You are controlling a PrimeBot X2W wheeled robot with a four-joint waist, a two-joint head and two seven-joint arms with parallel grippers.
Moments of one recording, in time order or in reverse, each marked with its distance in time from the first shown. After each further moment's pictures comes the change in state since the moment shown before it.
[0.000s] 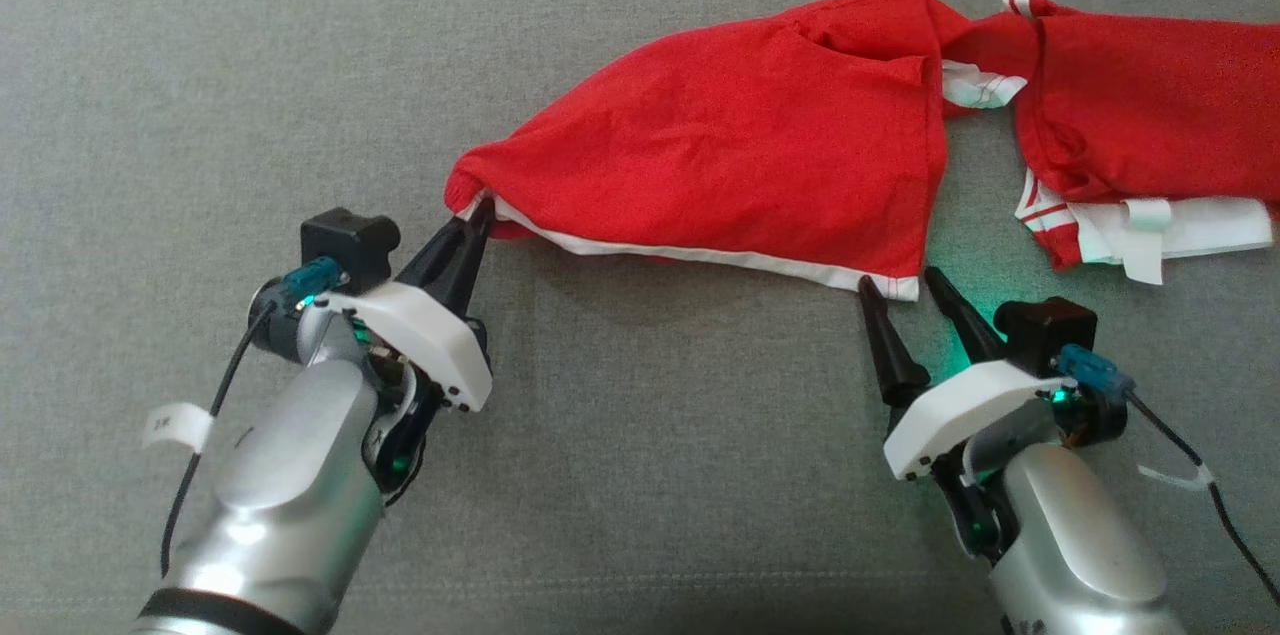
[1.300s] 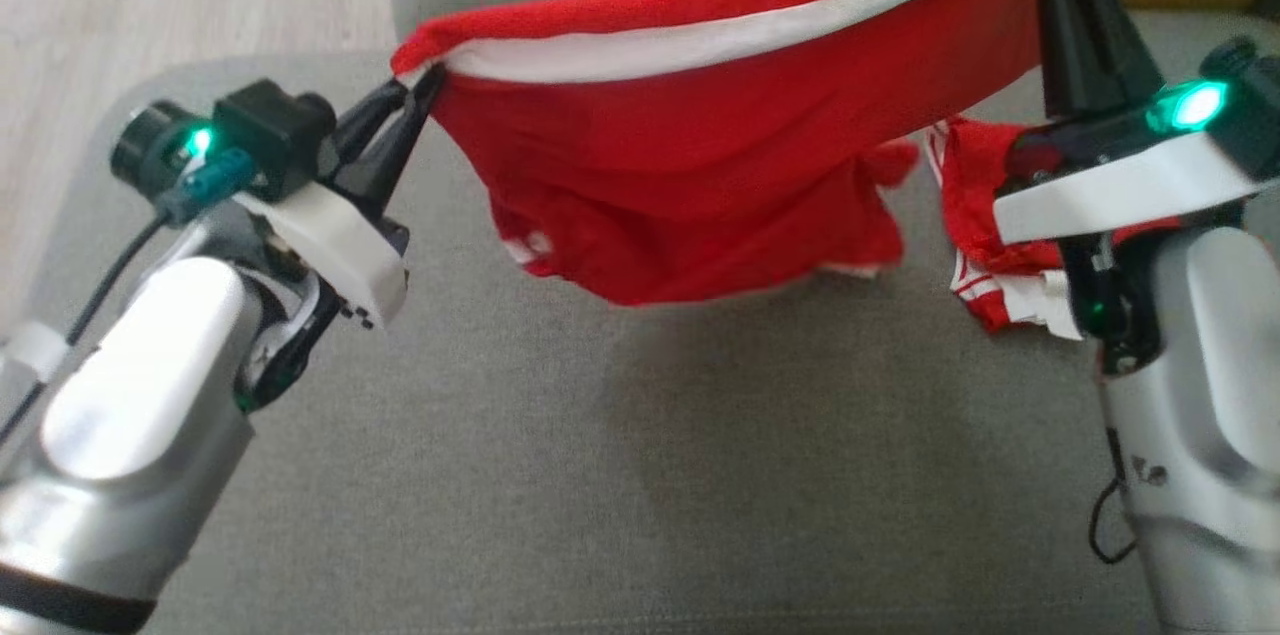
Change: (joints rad) left arm -0.074 0.268 -0.051 -0.416 0.103 0.031 0.155; right arm -0.202 -0.108 -0.033 -0.451 -0.012 0.000 0.004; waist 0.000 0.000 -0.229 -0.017
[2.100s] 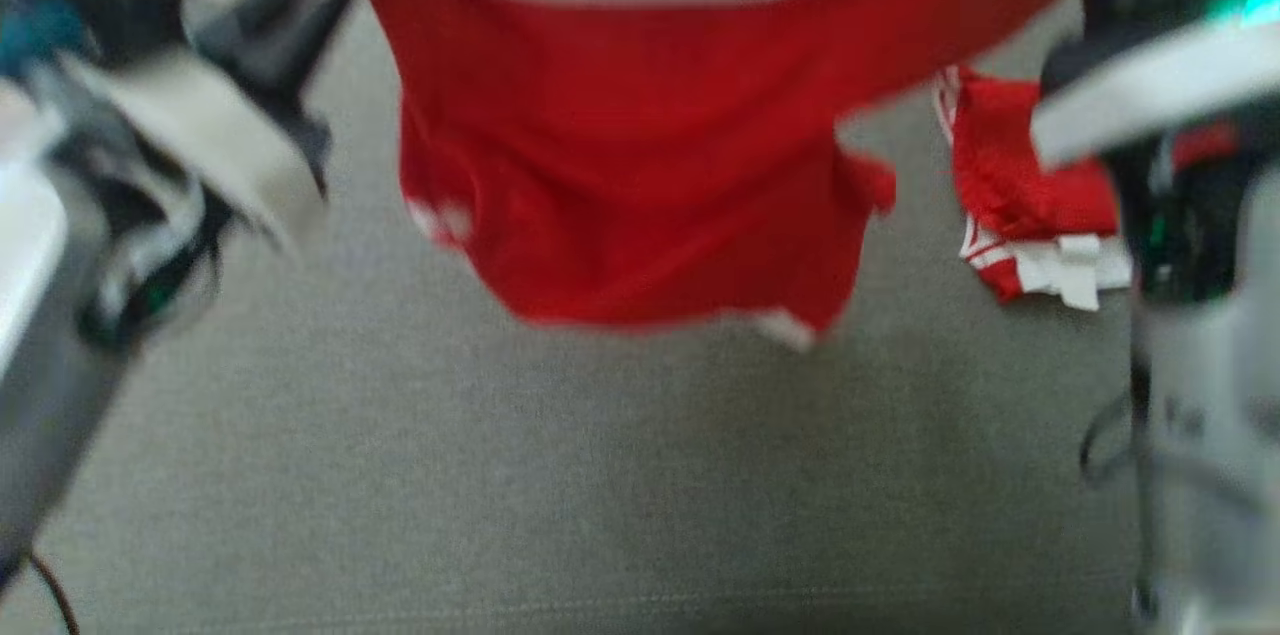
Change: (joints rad) left arm -0.026 0.163 0.107 -0.412 -0.160 0.039 0.279; right arm -0.023 0.075 -0.091 -0.266 -0.014 0.000 0.409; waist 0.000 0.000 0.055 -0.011
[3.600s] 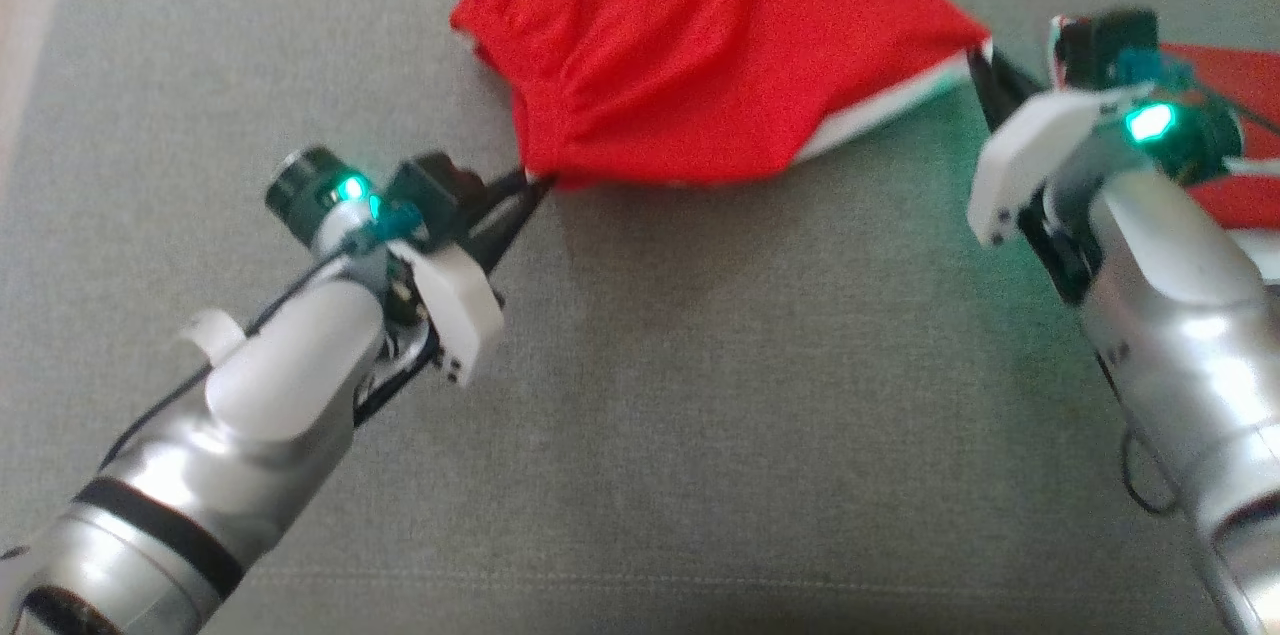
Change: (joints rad) left arm -0.152 -0.273 -0.484 0.756 0.091 -0.085 -0.440; right arm -0.419 -0.122 0.403 1.277 0.127 0.000 -0.393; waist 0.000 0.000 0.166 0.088
